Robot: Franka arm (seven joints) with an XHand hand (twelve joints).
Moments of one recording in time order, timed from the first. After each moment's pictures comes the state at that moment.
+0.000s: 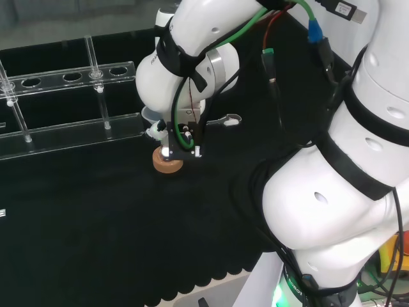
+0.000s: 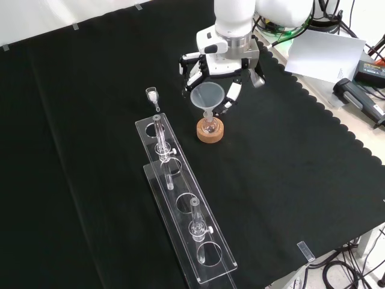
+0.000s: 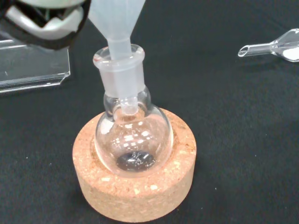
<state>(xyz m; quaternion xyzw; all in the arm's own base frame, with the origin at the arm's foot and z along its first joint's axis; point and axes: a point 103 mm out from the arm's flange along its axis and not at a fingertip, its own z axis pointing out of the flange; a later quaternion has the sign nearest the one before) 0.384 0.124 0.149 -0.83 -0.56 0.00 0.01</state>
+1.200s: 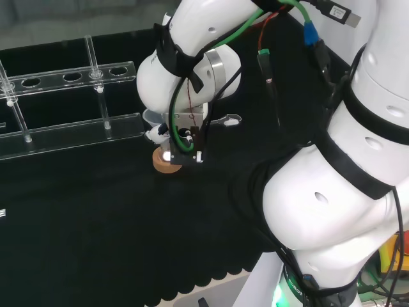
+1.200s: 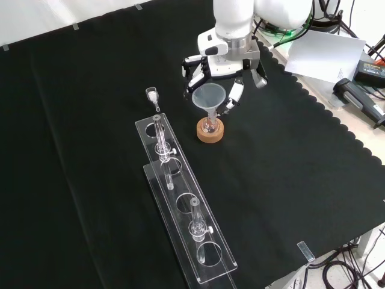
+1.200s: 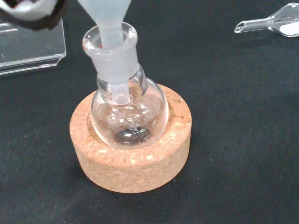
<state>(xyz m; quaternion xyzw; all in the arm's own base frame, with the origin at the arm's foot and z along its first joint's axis) 0.375 0.123 0.140 -0.83 -0.56 0.01 0.03</state>
